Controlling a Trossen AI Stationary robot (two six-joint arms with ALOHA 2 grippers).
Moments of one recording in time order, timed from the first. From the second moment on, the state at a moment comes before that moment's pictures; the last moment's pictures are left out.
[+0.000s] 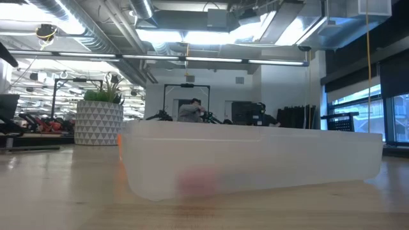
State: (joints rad) left arm -0.91 1.65 0.88 -0.67 0.06 -2.38; right arm 0.25 1.55 1.56 -0.69 -0.04 -0.11
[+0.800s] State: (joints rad) left arm -0.91 1.65 0.86 -0.63 0.06 -2.32; right arm 0.23 1.55 1.56 -0.67 -0.05 -0.11
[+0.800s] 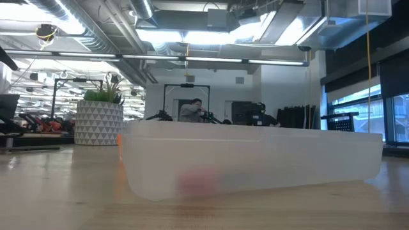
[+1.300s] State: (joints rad) left arm -0.83 1.50 0.93 -0.61 -0.07 -2.02; right arm 0.23 1.55 1.56 -0.66 -0.05 -0.11
